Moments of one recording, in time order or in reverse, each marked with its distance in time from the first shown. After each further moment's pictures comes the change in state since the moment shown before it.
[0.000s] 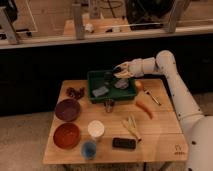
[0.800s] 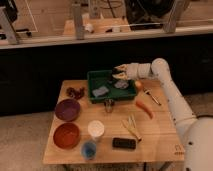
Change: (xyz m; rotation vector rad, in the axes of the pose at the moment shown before) arm 0.036 -0.010 0.024 0.115 0.021 -0.139
